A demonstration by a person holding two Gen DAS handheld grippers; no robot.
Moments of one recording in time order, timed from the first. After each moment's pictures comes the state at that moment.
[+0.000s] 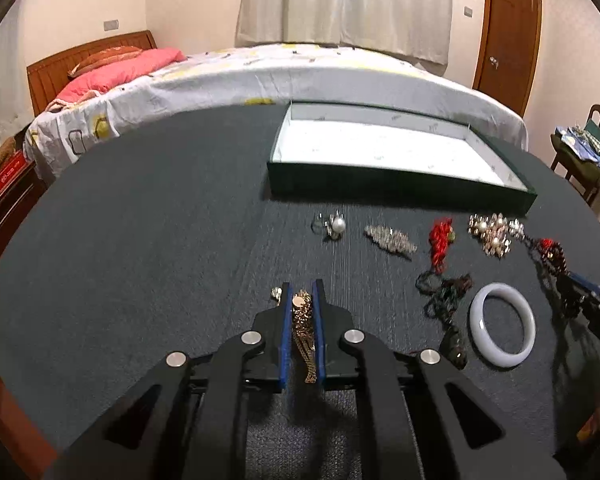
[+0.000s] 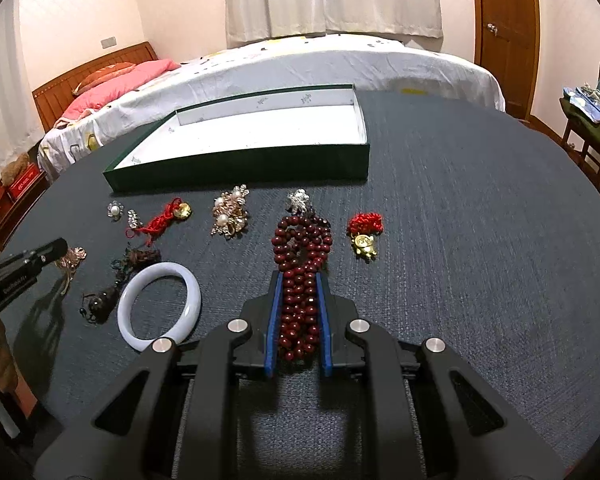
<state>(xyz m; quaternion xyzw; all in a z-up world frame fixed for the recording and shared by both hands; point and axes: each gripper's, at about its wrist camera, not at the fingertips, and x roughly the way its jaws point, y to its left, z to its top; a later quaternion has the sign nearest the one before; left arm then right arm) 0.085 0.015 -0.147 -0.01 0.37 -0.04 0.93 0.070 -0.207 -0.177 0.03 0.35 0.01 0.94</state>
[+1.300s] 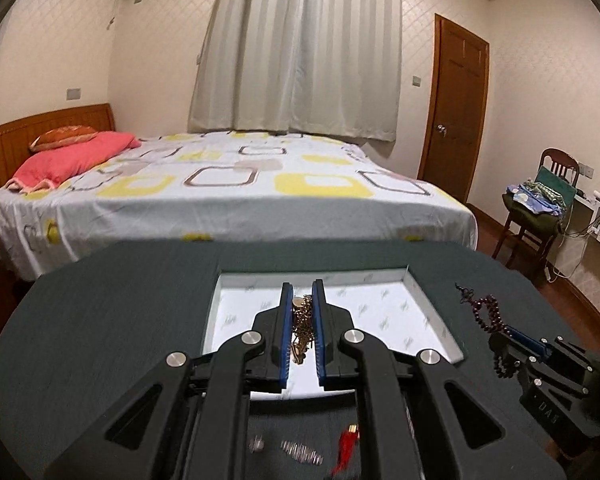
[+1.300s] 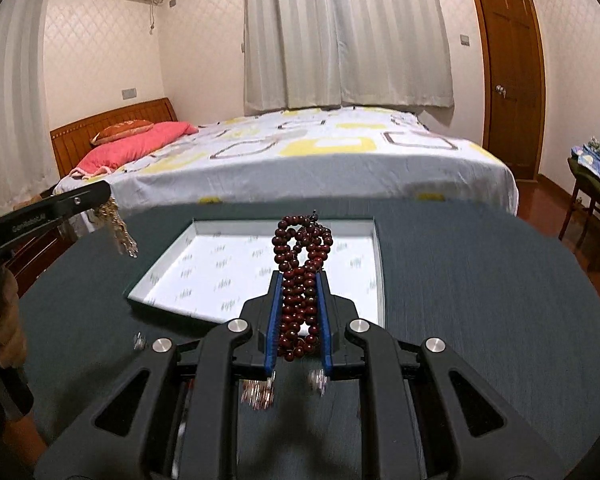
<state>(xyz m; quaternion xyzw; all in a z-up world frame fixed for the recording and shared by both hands) 0.169 -0.028 -0.021 -0.02 0.23 -0.13 0.96 0.134 -0.204 -0.079 0.02 0.22 0.03 0.97</state>
